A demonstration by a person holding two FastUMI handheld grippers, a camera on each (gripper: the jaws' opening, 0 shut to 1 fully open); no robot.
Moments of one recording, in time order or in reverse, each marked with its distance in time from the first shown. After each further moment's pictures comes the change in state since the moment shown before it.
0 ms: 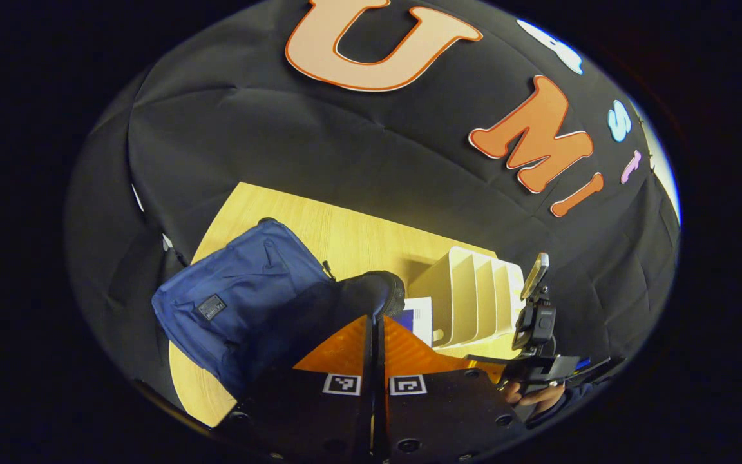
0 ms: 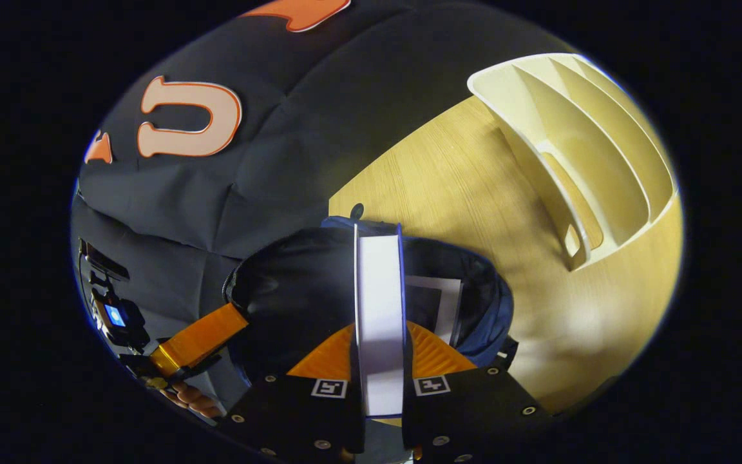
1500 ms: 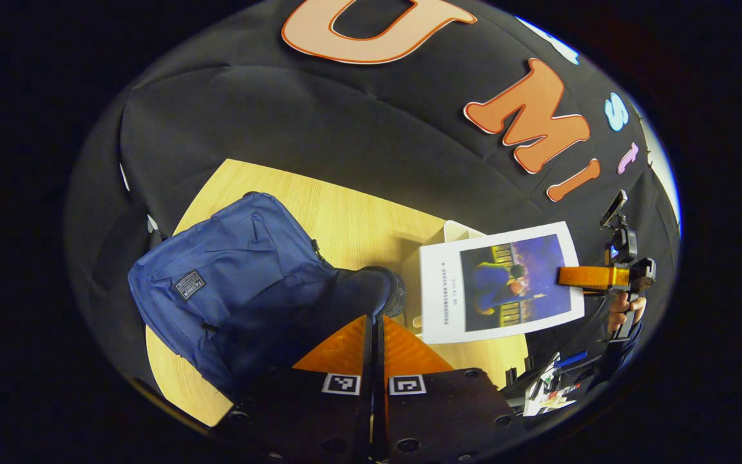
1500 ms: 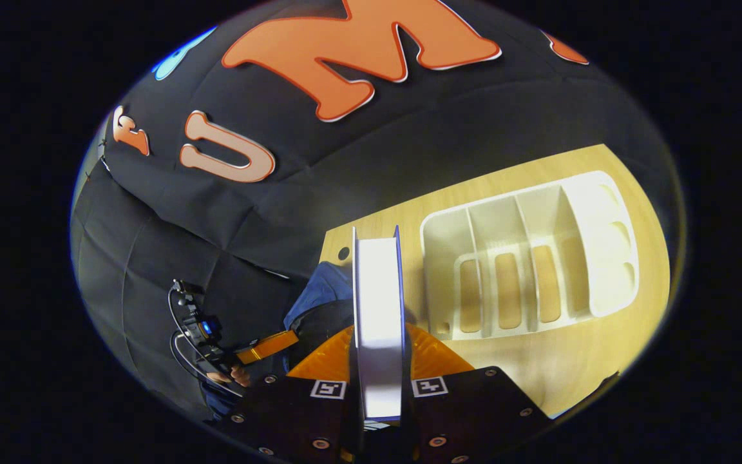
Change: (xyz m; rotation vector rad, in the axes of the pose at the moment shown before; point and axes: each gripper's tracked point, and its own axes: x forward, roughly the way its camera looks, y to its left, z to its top) left arm 0.024 -0.011 -0.043 0.014 0.056 -0.031; right arm -0.182 -0.001 0.132 -0.276 -0.003 -0.053
